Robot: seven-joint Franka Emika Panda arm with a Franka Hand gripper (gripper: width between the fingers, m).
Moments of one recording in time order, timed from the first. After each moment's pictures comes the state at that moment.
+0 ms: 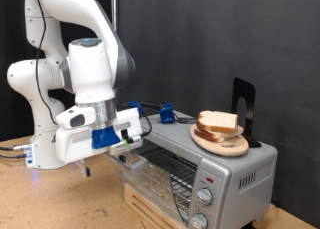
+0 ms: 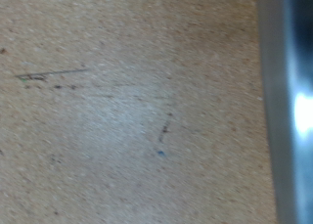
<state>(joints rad) -0.01 -0.01 -0.11 -2.44 0.10 2.58 0.65</state>
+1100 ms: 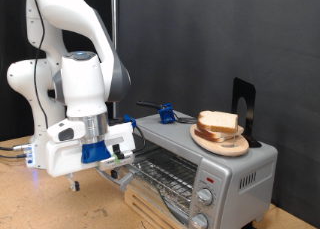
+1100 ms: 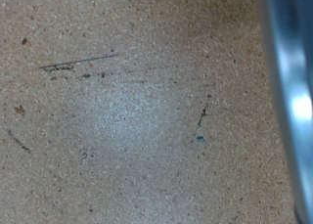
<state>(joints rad) -0.03 0.06 -0.13 -2.42 0.12 2.66 0.67</state>
